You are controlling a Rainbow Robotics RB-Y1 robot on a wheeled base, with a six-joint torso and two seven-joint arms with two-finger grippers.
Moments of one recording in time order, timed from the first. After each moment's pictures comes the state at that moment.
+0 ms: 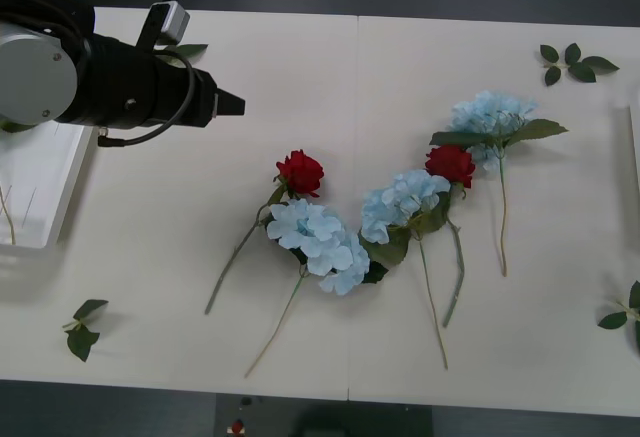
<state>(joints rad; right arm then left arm) -0.59 -1.01 -0.45 -0.97 -0.82 1.56 1.90 -0.59 0.70 -0.20 -1.79 0.96 1.26 -1.31</state>
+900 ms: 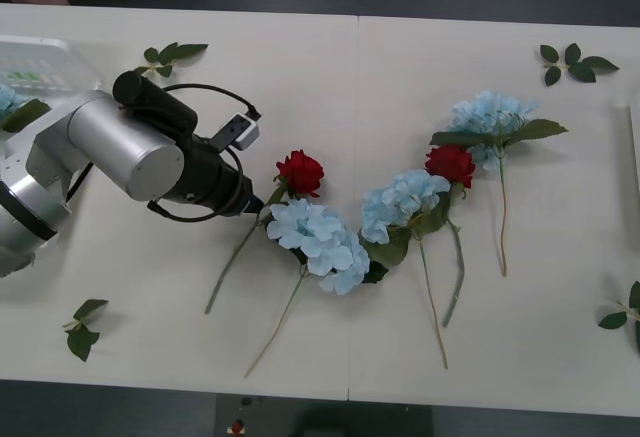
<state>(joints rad) -0.59 -1.00 -0.28 -0.68 -0.63 1.10 1.84 -0.66 0.69 -0.64 -1.58 0.83 1.12 -1.55</state>
